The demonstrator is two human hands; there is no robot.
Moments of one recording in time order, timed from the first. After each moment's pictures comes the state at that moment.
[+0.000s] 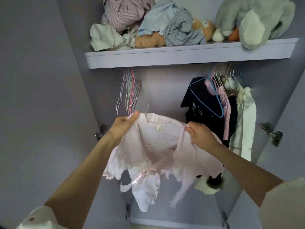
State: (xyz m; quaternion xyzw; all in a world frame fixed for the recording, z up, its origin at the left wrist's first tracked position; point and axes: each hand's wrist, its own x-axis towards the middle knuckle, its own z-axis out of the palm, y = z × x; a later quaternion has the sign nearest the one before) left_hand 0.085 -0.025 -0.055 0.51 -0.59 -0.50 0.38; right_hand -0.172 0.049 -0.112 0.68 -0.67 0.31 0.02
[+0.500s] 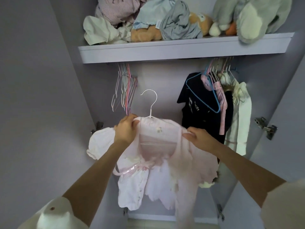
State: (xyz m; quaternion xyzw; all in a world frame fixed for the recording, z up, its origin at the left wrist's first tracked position) left_hand 0.071 -0.034 -0.098 0.52 -0.78 -0.12 0.32; right_hand -0.183 0.060 -0.131 0.64 -0.71 0.25 -0.16
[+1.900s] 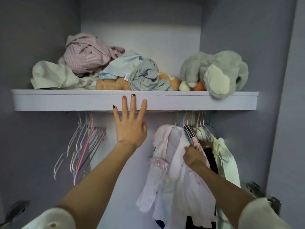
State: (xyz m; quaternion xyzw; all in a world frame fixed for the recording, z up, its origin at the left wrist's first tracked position) left_hand -0.119 -0.162 -0.006 0.43 -0.76 0.28 0.40; right_hand -0.323 -0.092 -0.085 0.42 -0.87 0.27 0.04
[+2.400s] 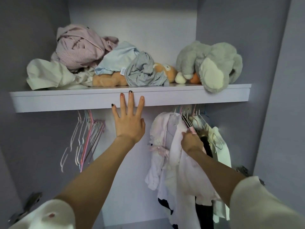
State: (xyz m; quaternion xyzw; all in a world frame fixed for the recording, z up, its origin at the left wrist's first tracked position) left_hand -0.109 -0.138 0.010 0.44 -0.81 0.22 0.32; right_hand -0.304 -0.072 -0.057 0.40 -0.87 0.29 0.05
